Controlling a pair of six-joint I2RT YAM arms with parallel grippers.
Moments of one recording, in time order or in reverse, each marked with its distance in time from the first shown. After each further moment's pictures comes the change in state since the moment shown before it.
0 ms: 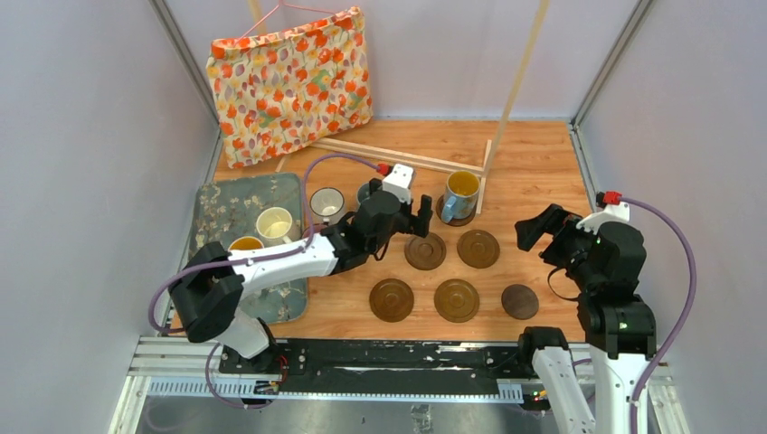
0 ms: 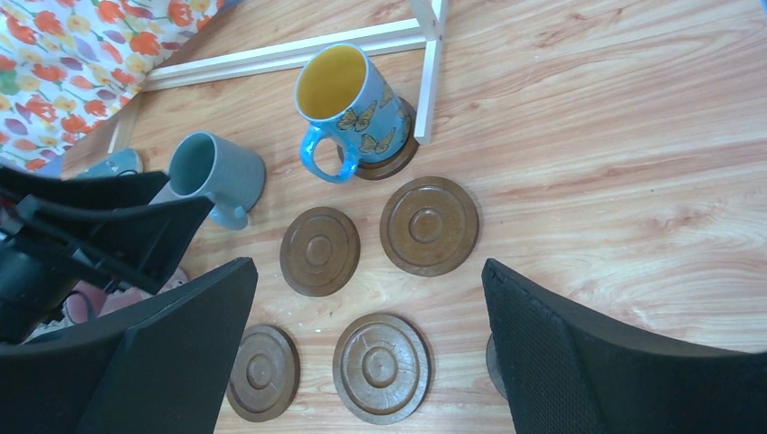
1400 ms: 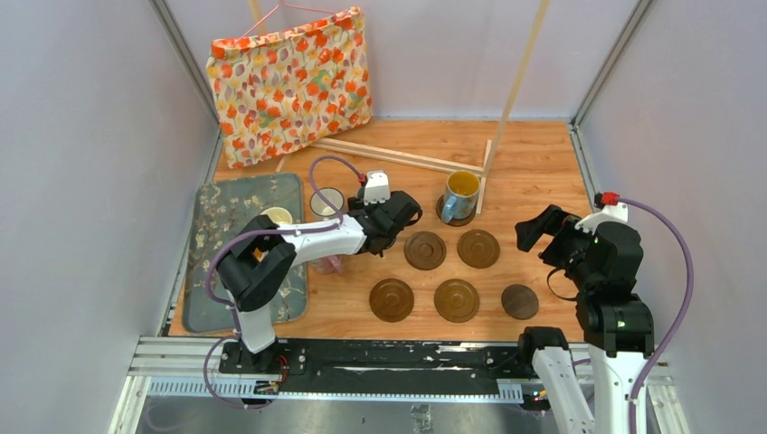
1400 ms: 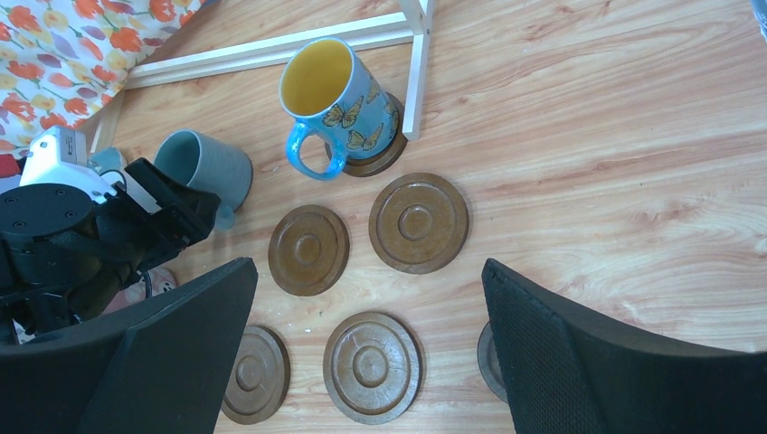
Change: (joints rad) left arm 0.076 0.262 0.140 -0.520 -0.431 -0.516; right arm 0.000 -0.002 -0.022 0.001 0.024 -0.011
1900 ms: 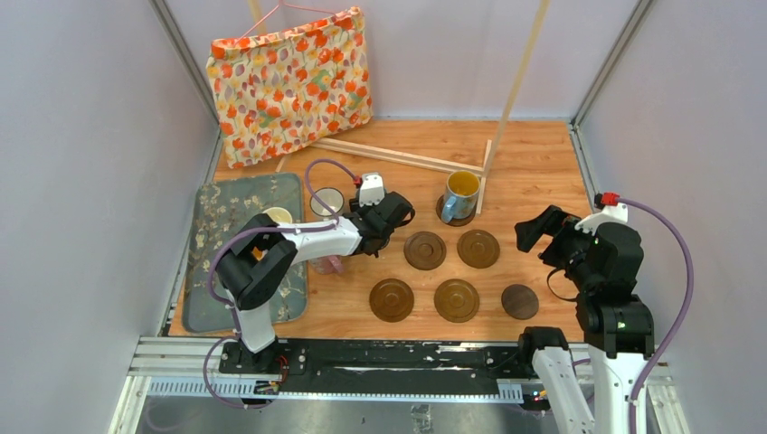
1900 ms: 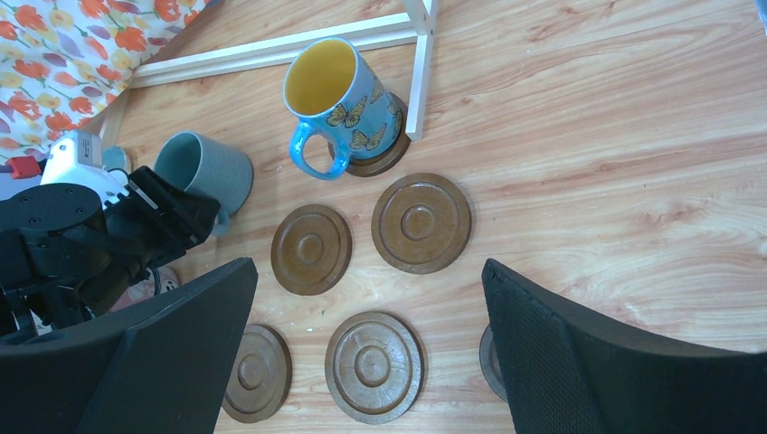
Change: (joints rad) left arm 0.038 0.000 -0.066 0.087 0.045 0.019; right arm 0.000 -0.005 0.000 0.000 -0.007 0.001
